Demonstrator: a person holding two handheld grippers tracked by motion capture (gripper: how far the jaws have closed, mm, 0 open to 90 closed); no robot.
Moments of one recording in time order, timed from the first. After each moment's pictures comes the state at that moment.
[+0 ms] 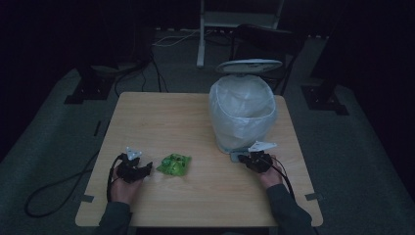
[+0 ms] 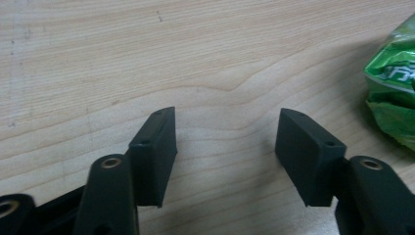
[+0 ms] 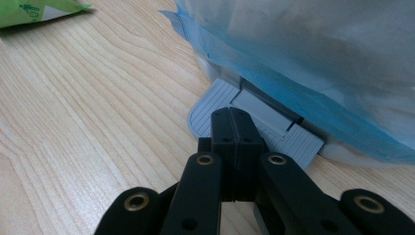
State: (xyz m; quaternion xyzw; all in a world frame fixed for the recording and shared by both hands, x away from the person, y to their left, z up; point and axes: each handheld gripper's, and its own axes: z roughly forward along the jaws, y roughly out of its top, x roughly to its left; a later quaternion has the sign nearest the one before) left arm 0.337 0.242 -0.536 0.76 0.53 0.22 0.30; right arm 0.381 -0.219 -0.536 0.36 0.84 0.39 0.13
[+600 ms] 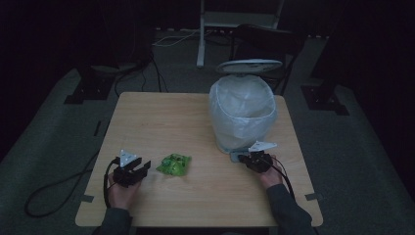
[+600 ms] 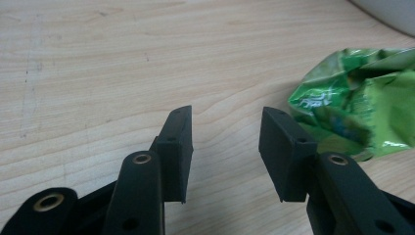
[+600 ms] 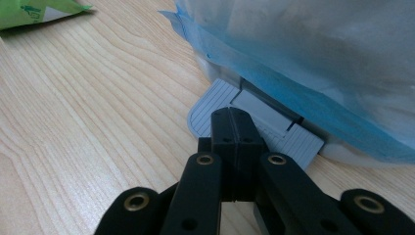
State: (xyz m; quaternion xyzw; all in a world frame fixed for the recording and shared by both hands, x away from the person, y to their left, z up) left arm 0.309 0.243 -0.514 0.73 0.52 0.23 0.38; right arm 0.381 -0.220 -0.536 0.36 0.84 0.40 0.13
